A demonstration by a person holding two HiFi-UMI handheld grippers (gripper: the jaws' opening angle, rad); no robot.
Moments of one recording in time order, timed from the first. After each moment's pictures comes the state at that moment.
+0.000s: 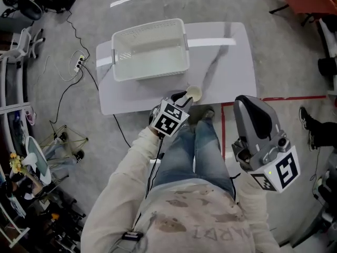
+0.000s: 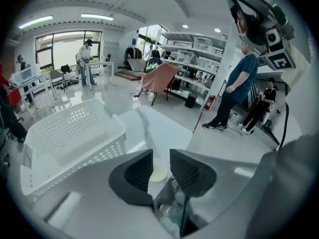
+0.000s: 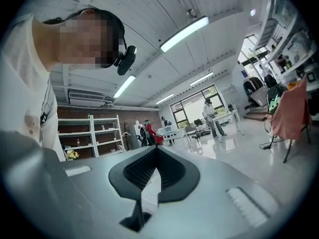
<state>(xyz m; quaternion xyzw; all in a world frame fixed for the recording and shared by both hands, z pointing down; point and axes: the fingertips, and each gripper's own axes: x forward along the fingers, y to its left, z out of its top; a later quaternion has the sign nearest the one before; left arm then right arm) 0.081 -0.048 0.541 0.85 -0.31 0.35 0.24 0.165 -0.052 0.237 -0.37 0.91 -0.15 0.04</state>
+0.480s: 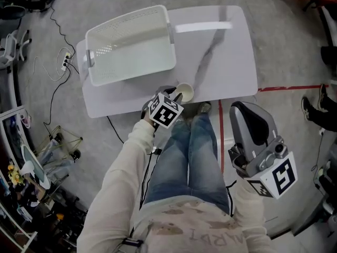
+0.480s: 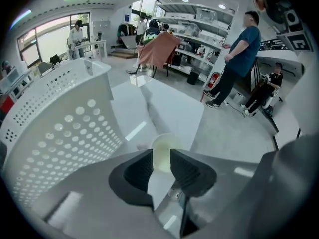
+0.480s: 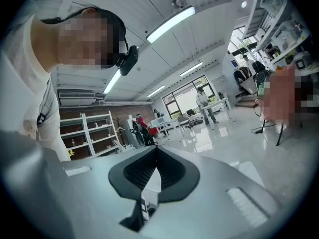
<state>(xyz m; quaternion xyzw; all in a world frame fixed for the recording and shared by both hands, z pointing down) 0.080 -0.062 0.677 0.80 -0.27 0.46 0.26 0.192 -0.077 0.337 -0.39 0.90 -0.21 0.02</state>
